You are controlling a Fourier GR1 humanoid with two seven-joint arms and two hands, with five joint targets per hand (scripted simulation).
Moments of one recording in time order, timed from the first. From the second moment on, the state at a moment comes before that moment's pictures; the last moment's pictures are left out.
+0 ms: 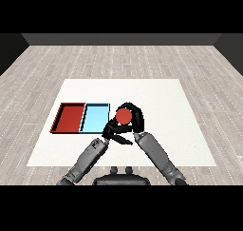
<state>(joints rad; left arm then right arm) -0.33 0.02 -0.53 -1.35 0.27 0.20 -0.20 -0.45 -0.01 0.47 -1.60 -0.05 -0.54 -0.16</state>
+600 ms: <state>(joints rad) -0.38 0.02 -0.54 -1.33 0.34 0.50 -0.19 -0.47 -0.01 0.51 -1.59 -0.09 -0.57 -0.17</state>
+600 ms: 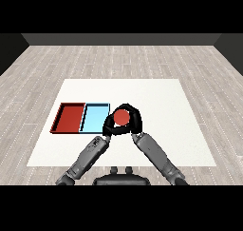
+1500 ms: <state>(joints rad) -0.39 0.02 -0.53 -1.30 0.33 0.52 -0.22 -0.47 -0.03 0.53 -1.58 -0.04 -0.56 -0.09</state>
